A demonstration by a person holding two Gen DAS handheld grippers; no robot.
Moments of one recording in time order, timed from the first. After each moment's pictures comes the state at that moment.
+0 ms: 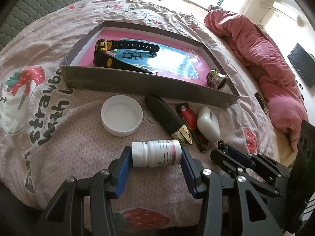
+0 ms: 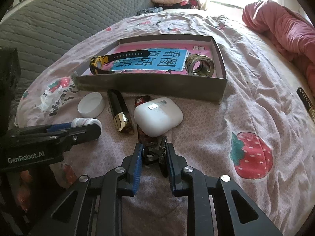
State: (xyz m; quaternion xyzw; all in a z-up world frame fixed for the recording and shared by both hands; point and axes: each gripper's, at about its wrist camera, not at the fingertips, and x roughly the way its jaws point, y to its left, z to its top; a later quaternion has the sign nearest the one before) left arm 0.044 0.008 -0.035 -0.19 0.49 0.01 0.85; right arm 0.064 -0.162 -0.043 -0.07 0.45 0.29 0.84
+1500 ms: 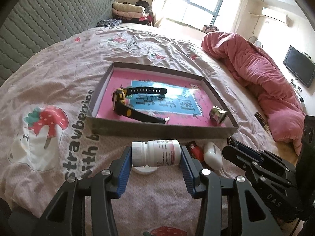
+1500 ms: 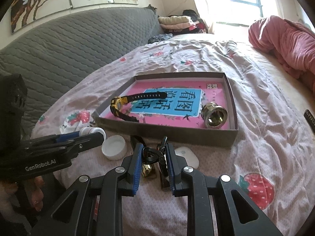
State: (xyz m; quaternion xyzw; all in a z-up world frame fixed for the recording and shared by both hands) left arm 0.038 0.040 0.009 -0.15 0.40 0.04 0.91; right arm 0.074 -0.152 0.003 -0.01 0.36 0.34 0.87
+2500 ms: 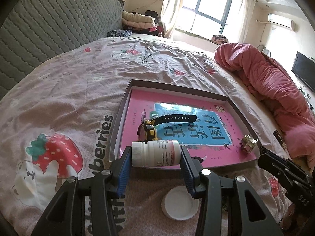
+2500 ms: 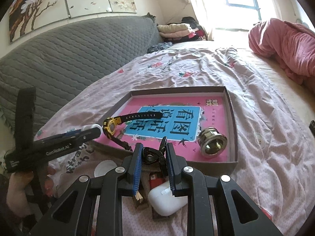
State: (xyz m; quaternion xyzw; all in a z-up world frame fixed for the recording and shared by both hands) left arm 0.085 0.090 -0.001 -0.14 0.36 0.08 0.92; right arm 0.115 -0.145 0.009 0.01 0.33 0.35 0.88
